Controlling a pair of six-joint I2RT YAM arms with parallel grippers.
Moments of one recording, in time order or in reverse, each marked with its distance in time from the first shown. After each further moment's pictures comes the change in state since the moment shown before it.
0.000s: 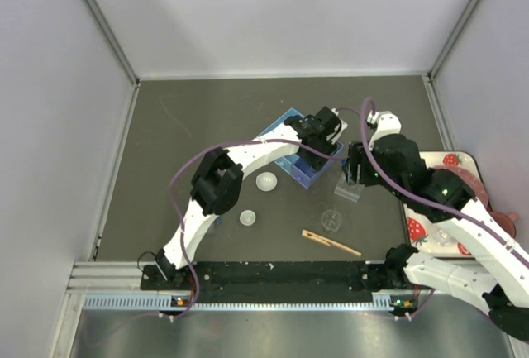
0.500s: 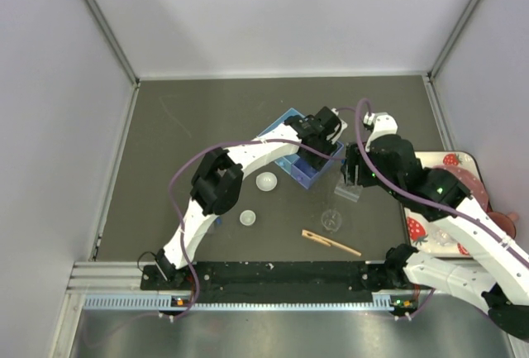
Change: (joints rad) left arm 0.000 0.000 0.000 0.002 0.000 -0.002; right arm 0.000 0.012 -0.019 0.010 0.000 0.000
